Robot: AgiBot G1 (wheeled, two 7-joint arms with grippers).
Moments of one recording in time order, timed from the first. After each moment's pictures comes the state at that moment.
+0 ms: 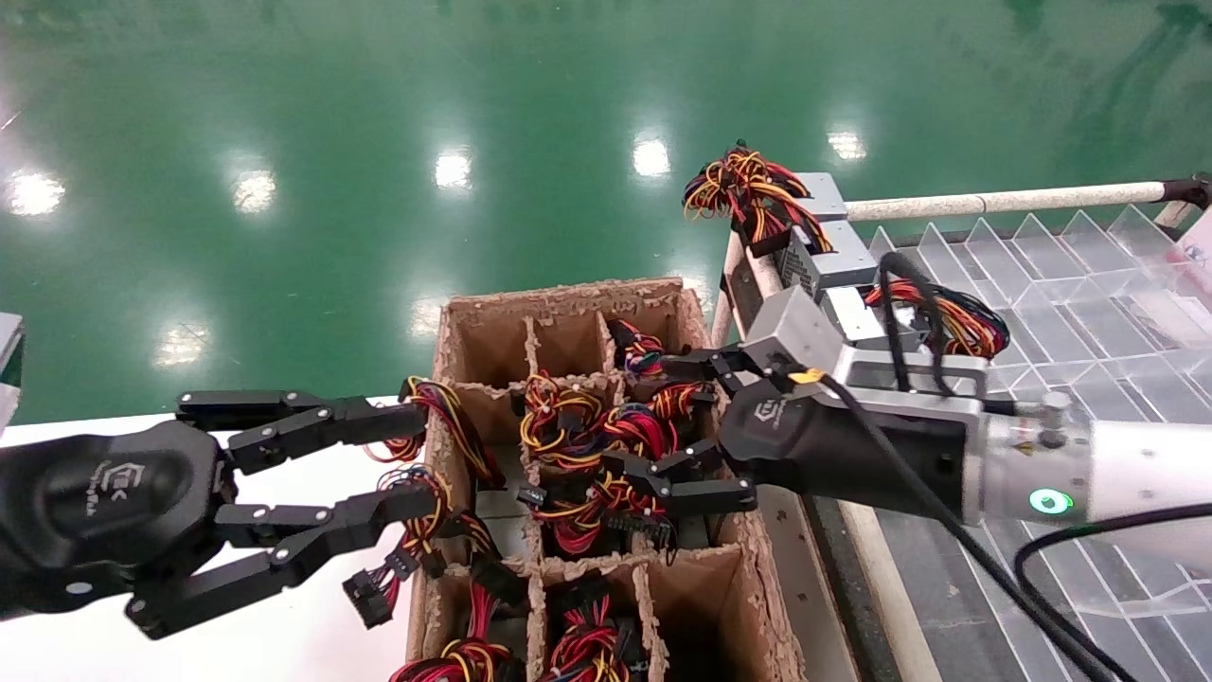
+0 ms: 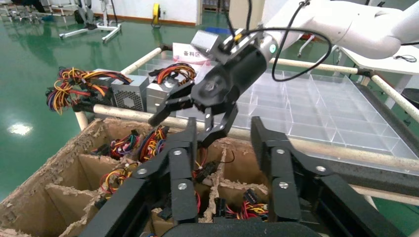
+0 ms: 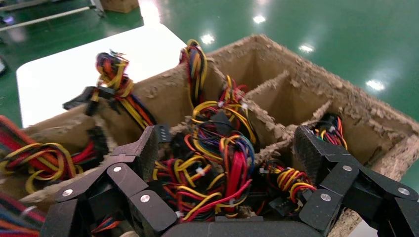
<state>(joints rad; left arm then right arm) -1.08 0.53 0.43 -1.21 0.60 1.39 -0.10 1.22 -0.80 -0.51 1.32 -1.27 -1.04 0.49</state>
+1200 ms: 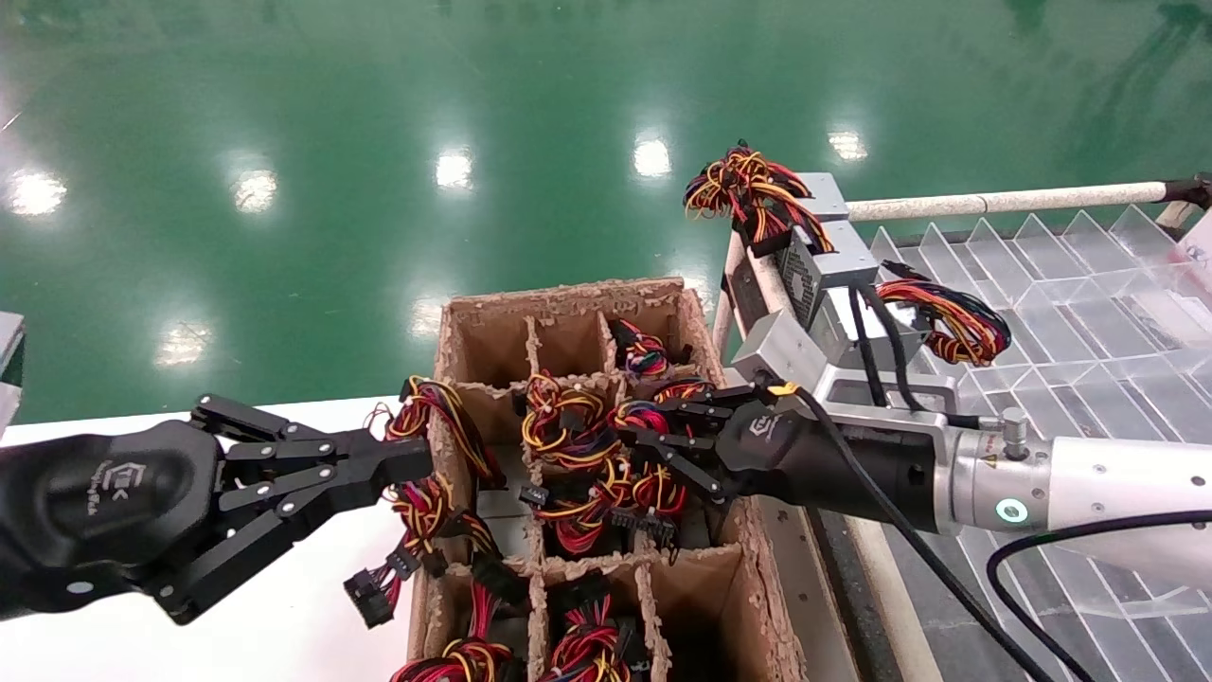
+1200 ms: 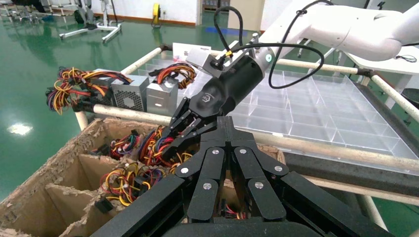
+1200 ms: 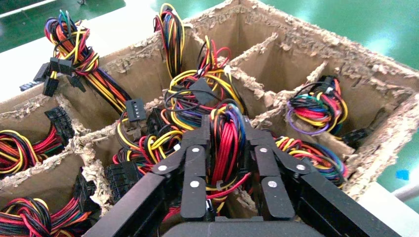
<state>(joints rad) -1.08 0.53 0.43 -1.21 0.60 1.39 -0.10 1.21 -0.82 -0.55 1.30 -1.35 -0.99 0.55</state>
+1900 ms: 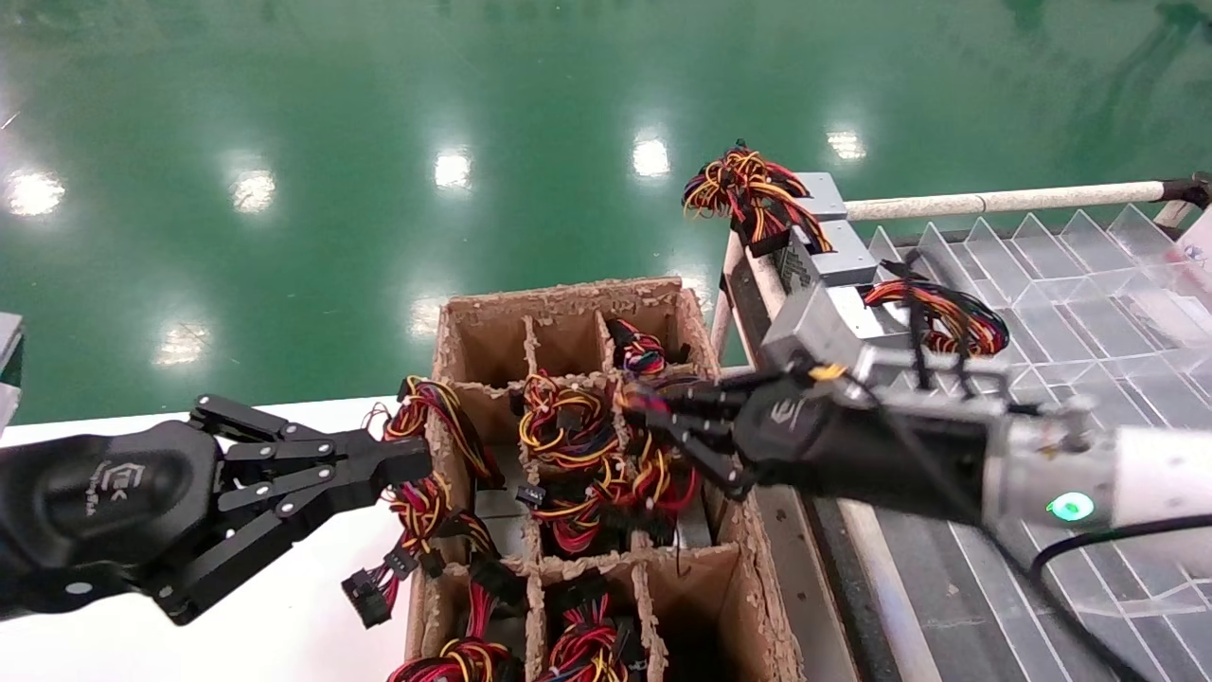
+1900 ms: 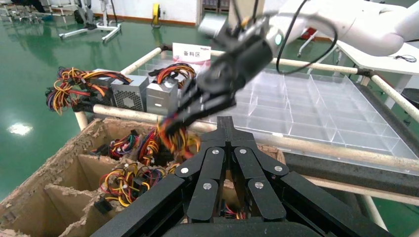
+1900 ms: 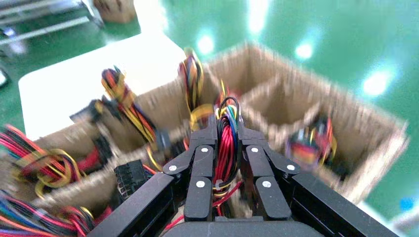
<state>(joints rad) -1.08 0.53 0.43 -1.21 0.60 1.39 -0.10 1.21 -0.76 -0.48 1.34 -1.22 -1.06 0.50</state>
